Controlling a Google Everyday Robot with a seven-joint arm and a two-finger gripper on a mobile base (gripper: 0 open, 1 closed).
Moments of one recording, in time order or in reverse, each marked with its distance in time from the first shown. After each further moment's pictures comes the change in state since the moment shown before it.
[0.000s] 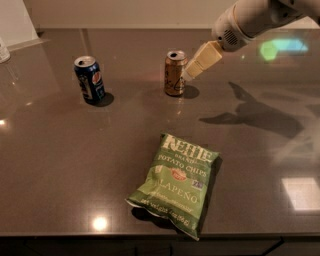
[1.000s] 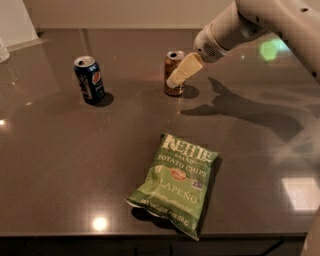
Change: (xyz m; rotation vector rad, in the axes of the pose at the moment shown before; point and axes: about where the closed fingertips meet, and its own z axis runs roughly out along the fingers) arm -0.002 0.009 0.065 -0.066 0.015 0.050
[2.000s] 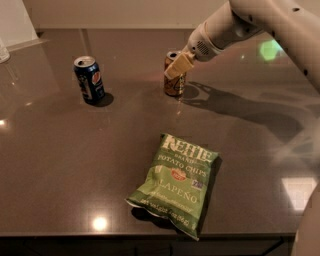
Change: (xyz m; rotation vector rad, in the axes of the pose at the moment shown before) arm -0.015 0.004 0.010 -0.030 -0.029 0.010
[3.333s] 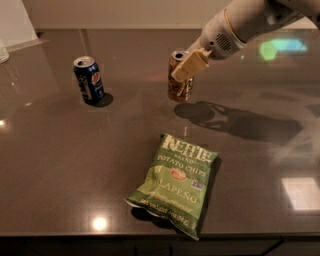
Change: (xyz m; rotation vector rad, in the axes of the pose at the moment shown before) arm 0.001 0.066 -0.068 -0.148 -0.013 -0.068
